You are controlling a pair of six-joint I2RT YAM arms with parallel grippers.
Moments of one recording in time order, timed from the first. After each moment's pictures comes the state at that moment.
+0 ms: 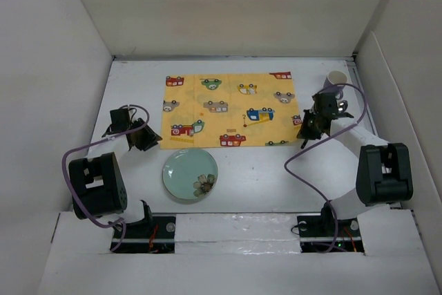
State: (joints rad) left arm 0.20 1.43 0.68 -0.22 0.34 -0.58; right arm 0.06 1.52 0.89 -0.39 -0.13 0.36
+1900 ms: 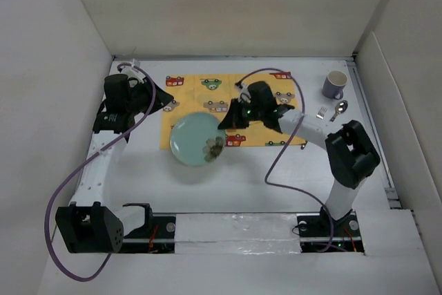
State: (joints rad) left arm -0.02 1.14 1.06 -0.40 0.41 -0.55; right arm 0.65 1.77 1.16 -0.02 -0.53 0.68
